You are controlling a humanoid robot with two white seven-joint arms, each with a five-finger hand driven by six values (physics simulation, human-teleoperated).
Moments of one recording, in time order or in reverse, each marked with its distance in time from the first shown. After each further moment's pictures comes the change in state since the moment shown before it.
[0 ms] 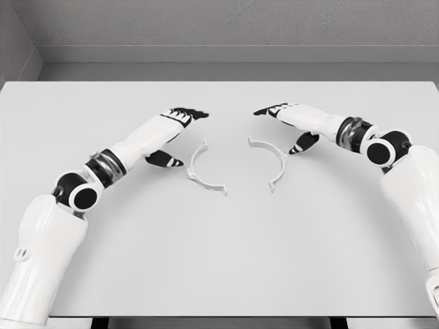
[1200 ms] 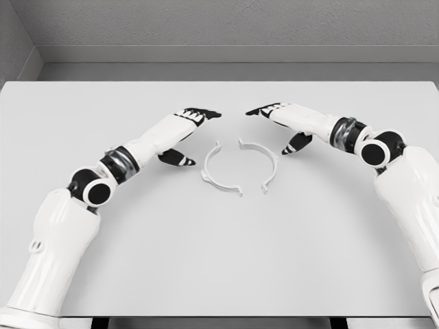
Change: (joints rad) left arm -0.040 -0.038 -0.032 0.049 0.000 -0.003 0.000; right arm 0.009 0.014 -0.001 -0.031 -0.014 -0.001 0.007
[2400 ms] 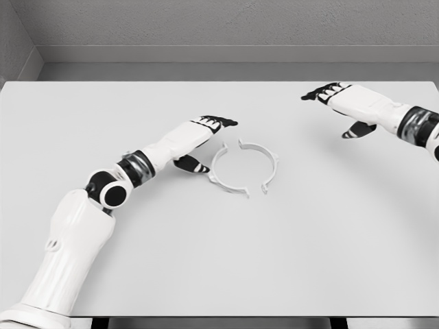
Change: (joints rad) left arm -0.014 -0.048 -0.051 0.039 -0.002 0.004 0.000; right arm 0.044 -0.313 0.020 -0.214 0.003 -0.001 -0.098
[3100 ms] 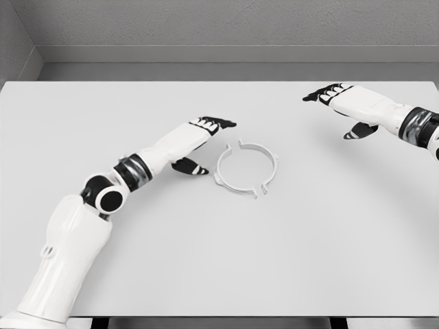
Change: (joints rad) left arm 0.046 0.018 0.013 -0.063 0.013 -0.008 0.002; right arm 0.003 -0.006 0.005 -0.001 -0.005 0.002 -0.001
